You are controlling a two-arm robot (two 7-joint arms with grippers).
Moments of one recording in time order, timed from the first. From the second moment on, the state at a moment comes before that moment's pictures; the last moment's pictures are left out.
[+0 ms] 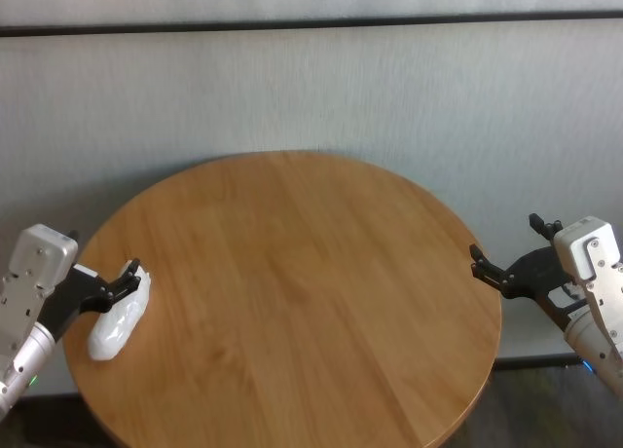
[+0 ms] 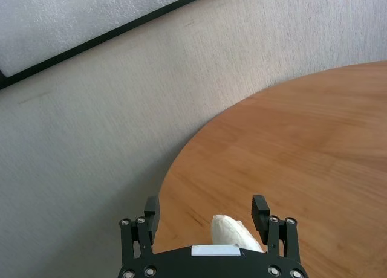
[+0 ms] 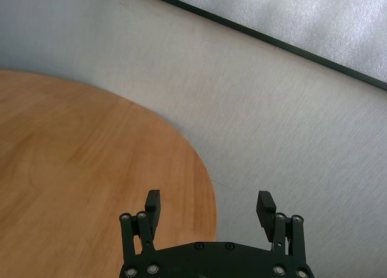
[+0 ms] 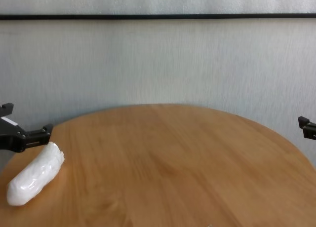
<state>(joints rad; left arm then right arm) -0.20 0.60 0.45 -1.41 -0.25 -0.12 0.03 0.20 0.60 -0.45 -1.41 0.25 -0.12 -0.03</state>
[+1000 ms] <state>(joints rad) -0.20 0.63 0.45 -1.46 -0.26 -0.06 -0.02 0.20 0.60 -0.45 -1.41 0.25 -0.12 -0.03</state>
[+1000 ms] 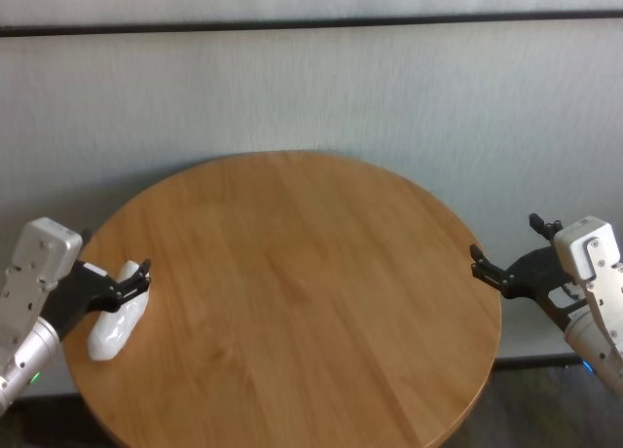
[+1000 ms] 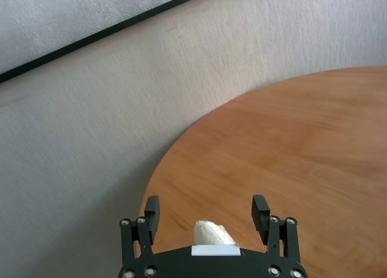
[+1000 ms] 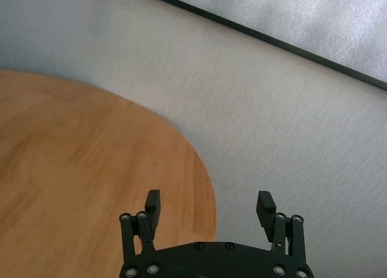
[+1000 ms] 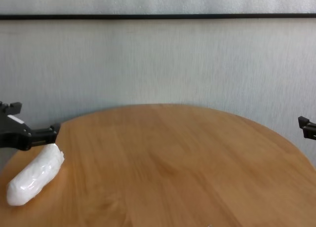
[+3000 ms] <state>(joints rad) -0.19 0.61 0.34 -1.55 -0.45 0.51 -0.17 0.20 0.60 -0.45 -1.41 0.25 -0.12 -0.03</state>
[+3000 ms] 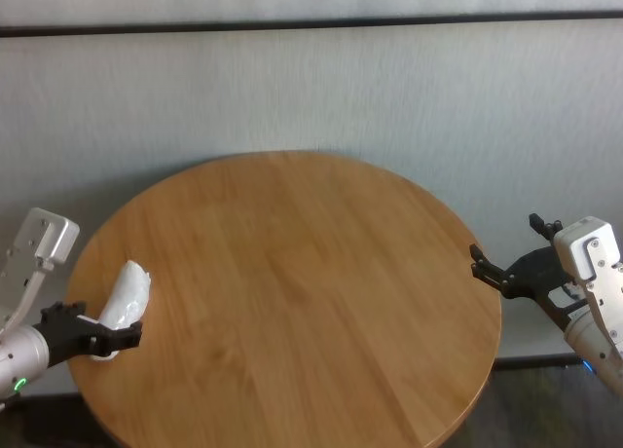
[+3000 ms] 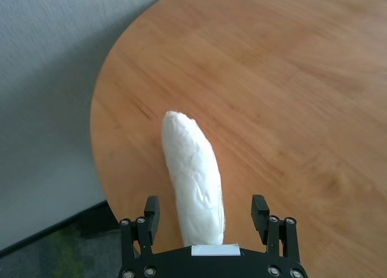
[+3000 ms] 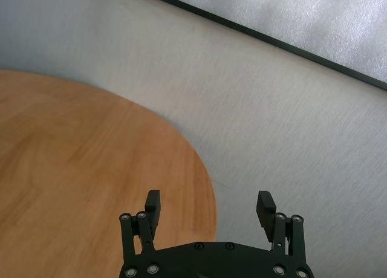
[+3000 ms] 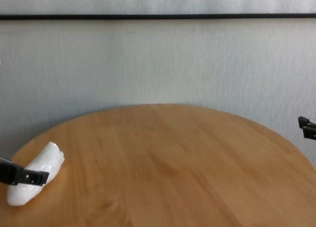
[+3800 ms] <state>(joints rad) -0.21 0.58 0.34 -1.47 -0.40 0.49 -0.19 0.20 0.60 -0.45 -1.41 0.25 -0.12 -0.03</state>
